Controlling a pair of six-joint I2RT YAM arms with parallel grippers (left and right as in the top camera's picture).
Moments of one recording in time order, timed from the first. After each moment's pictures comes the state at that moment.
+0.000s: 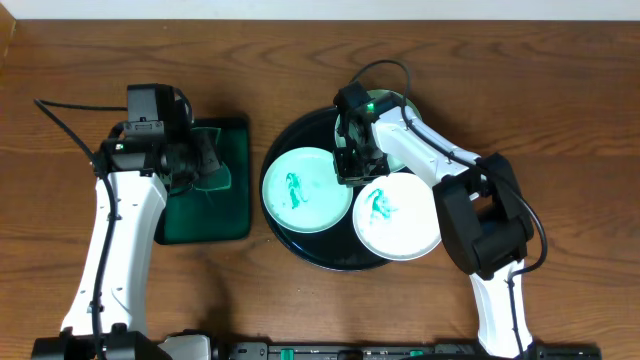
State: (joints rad) left arm 0.06 1.43 1.19 -0.91 0.13 -0.30; right arm 0.53 2.23 1.68 -1.01 -0.25 0.37
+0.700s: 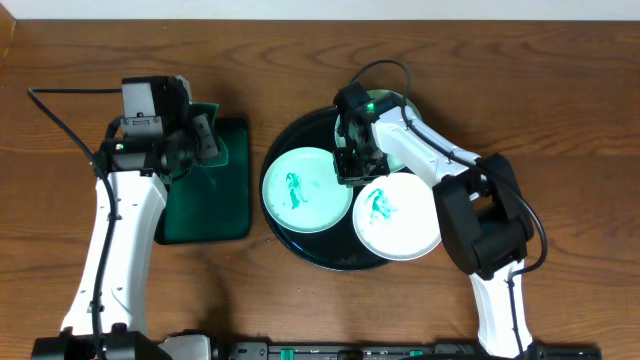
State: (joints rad) left arm 0.06 1.43 1.19 -0.74 0.13 -0.24; right arm 0.53 2.23 1.68 -1.01 -0.25 0.37
